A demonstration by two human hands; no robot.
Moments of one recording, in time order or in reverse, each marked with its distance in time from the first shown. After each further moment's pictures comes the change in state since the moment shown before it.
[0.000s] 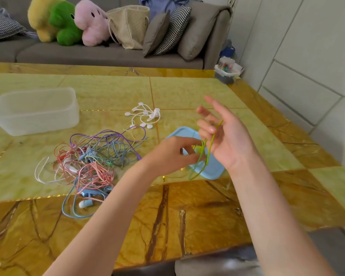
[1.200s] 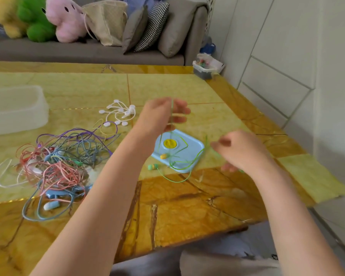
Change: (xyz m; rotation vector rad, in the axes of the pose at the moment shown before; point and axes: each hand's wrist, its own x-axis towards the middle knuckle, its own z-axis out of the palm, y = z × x) left_hand 0.028 0.064 -0.005 -0.793 0.272 -0.234; right_hand -0.033 -0.046 -0.079 -1.774 0.239 0.001
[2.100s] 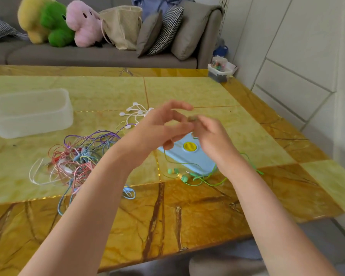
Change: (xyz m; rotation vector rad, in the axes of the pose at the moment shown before) left_hand -0.026 -0.004 -0.058 0.147 -0.270 0.166; right_hand 0.004 -0.085 0.041 0.712 0.006 -0.355
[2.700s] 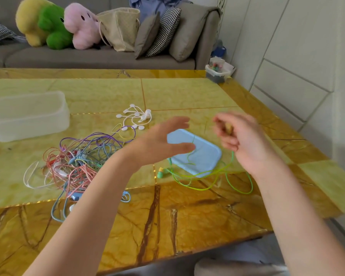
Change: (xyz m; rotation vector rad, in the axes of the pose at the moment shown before) left_hand 0.006 -0.014 0.007 0.396 -0.069 -0.058; right_hand -0.001 0.006 -0.050 0.500 0.098 0.214
